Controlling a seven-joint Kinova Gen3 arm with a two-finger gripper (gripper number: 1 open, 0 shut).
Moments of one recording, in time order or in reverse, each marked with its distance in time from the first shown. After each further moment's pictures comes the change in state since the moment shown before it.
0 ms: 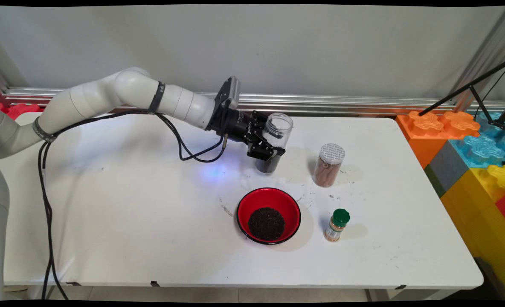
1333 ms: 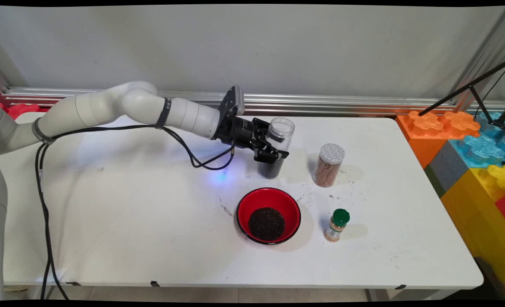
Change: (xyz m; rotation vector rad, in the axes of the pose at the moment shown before) arm -0.018 0.011 0.022 0.072 0.001 -0.115
